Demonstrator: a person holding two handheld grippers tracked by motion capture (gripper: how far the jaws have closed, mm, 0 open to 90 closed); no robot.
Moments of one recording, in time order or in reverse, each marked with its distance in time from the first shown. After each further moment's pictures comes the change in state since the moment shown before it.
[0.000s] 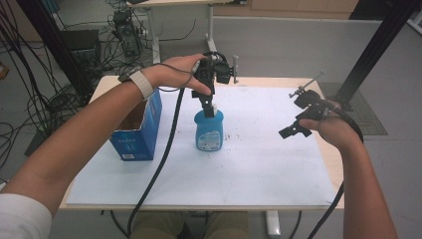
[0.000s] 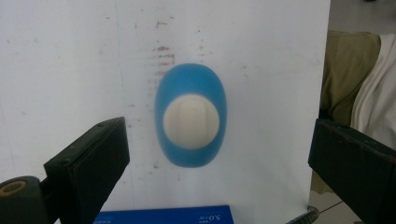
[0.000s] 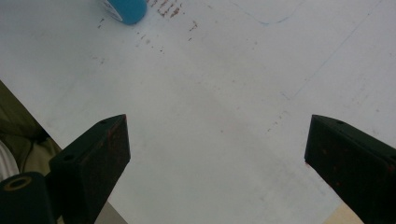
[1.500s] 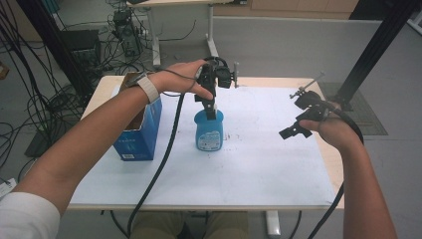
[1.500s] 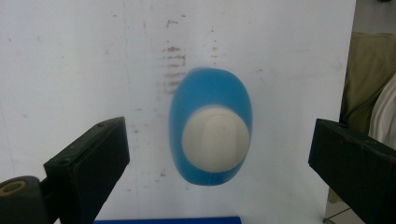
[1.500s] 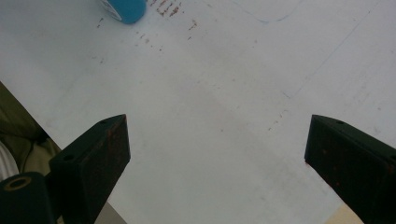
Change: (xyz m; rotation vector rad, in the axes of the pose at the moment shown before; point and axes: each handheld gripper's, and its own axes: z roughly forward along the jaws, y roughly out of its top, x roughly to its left) left arm 0.005 0.002 0.021 0.003 0.022 -0.012; right arm -0.001 -0.003 0.001 -0.004 0.001 0.001
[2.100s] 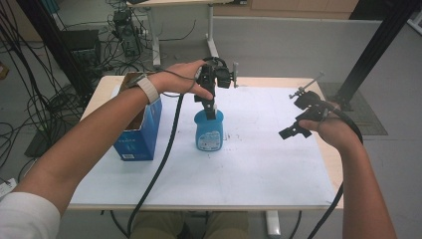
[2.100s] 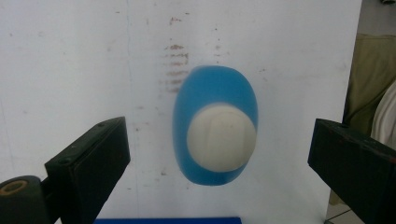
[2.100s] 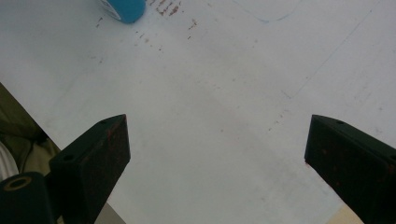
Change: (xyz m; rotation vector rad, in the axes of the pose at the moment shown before) left arm 0.002 -0.001 0.002 0.002 0.005 -0.016; right arm -0.001 0.001 0.002 0.004 0.000 0.005
